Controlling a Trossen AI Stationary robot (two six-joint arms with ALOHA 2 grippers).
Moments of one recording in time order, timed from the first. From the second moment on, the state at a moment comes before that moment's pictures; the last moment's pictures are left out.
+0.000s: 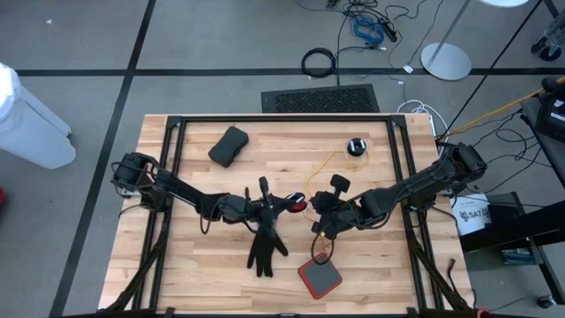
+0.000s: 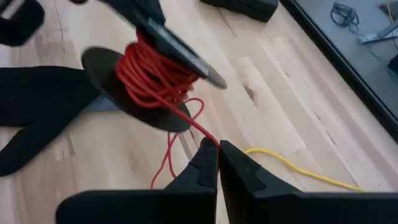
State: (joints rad) left arm -0.27 1.74 0.73 0.99 -0.43 0.67; right arm 0.37 1.51 1.03 -0.53 0.71 0.53
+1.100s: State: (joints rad) left arm -0.21 1.68 0.73 1.40 -0.26 0.37; right arm 0.42 1.51 1.03 -0.26 1.05 0.27
